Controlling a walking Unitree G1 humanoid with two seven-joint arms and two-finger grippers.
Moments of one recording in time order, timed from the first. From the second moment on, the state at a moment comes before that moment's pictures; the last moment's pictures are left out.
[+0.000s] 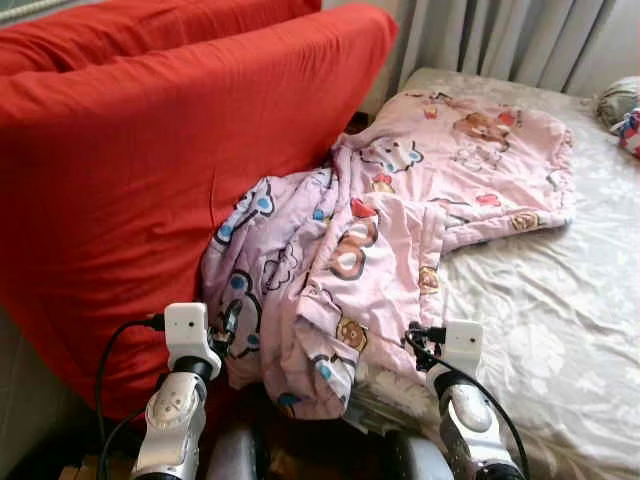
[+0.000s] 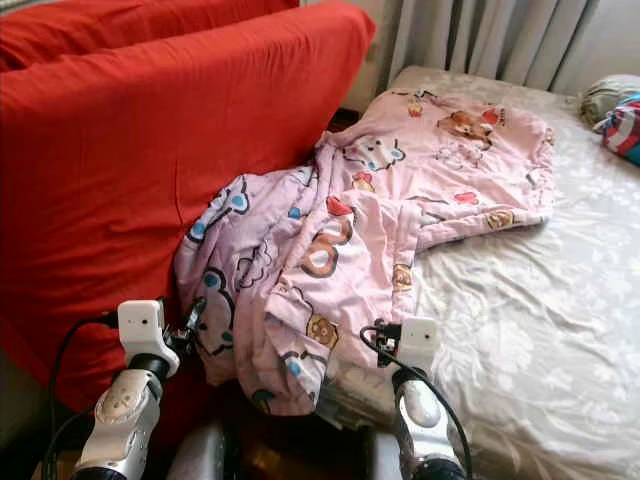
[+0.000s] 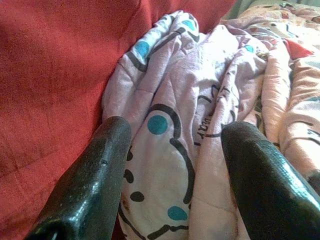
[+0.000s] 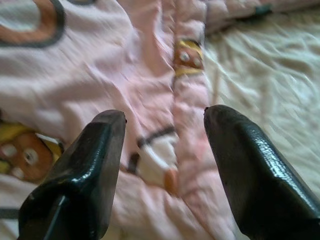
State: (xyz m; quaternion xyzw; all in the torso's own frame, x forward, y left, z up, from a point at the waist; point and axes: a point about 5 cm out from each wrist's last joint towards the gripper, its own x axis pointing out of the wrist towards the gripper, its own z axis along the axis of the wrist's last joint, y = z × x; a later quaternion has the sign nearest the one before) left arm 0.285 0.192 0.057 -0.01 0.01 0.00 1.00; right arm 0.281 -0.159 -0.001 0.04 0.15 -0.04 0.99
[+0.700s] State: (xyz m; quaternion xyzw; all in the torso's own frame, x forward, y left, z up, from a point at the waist) left arm 0.285 0.192 0.057 -0.01 0.01 0.00 1.00; right arm 0.280 -0.169 -0.006 0.04 0.18 -0.07 0.98
